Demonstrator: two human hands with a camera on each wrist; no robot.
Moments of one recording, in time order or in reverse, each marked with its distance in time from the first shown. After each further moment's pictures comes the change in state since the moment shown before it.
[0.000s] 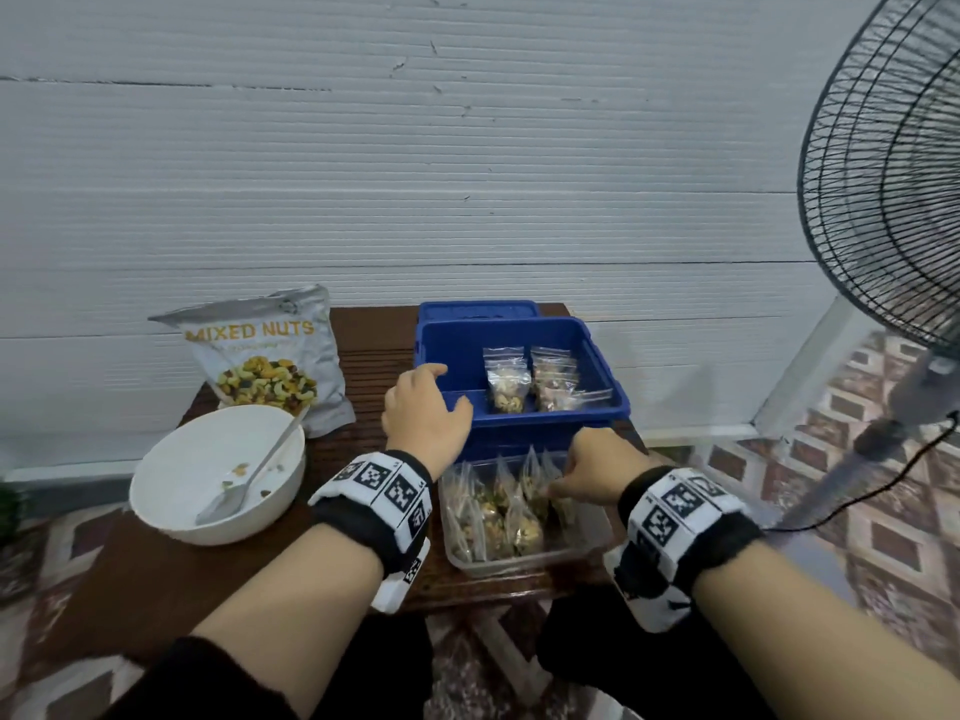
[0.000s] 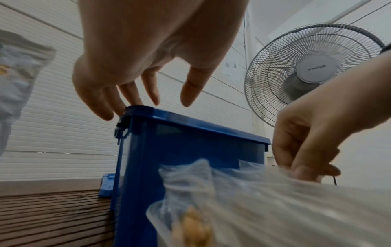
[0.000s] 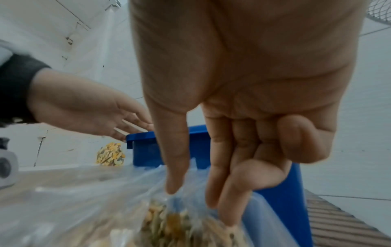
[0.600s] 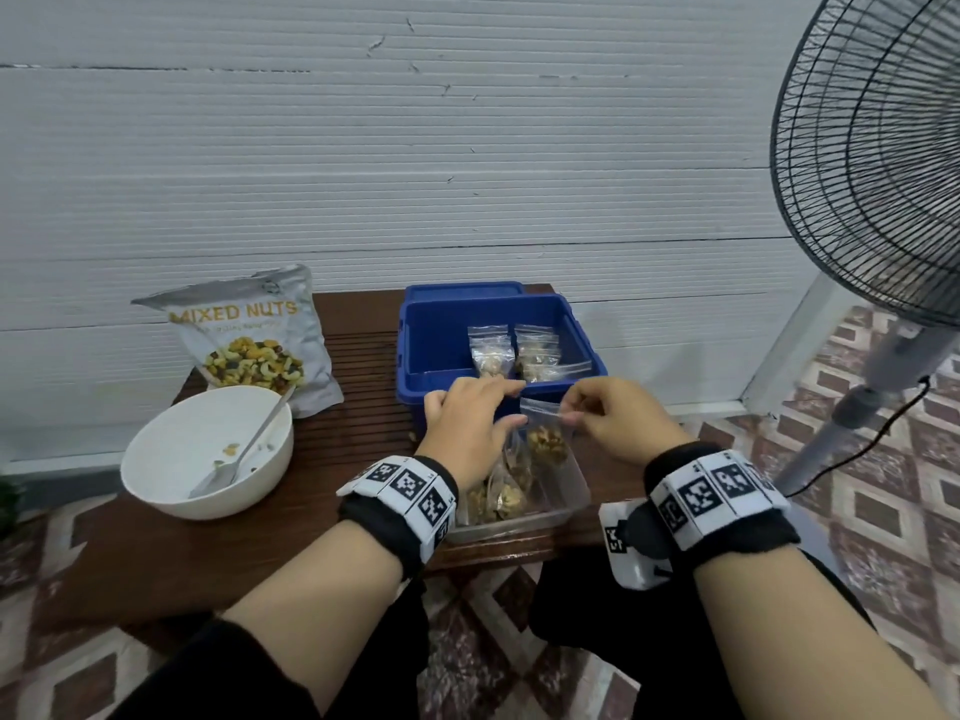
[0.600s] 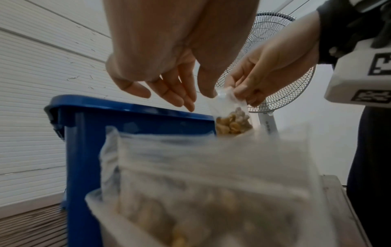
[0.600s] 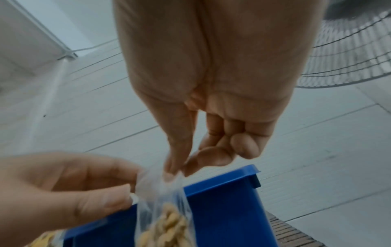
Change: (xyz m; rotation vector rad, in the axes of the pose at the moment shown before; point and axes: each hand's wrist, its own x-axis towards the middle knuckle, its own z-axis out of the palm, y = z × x) left_hand -0.043 0.021 0.030 0.172 -0.183 0.434; right_hand -0.032 0.026 -0.012 0.392 0.300 -0.161
